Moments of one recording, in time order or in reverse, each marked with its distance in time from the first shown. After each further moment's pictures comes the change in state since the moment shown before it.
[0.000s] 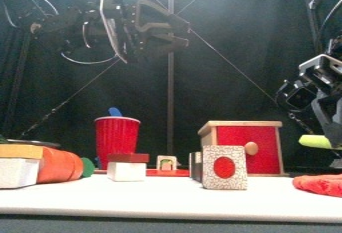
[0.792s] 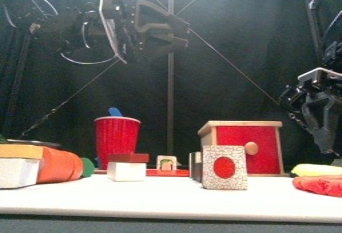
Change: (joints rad) left arm 0.000 -0.002 0.003 0.000 0.000 0.000; right arm 0.032 0.020 0.002 -0.193 0.021 0.204
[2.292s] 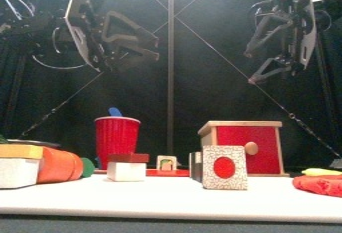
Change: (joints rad) left arm -0.028 -0.121 0.164 -0.089 0.025 -0.005; right arm 0.060 -0.173 -0.155 -0.698 -0.282 -0.009
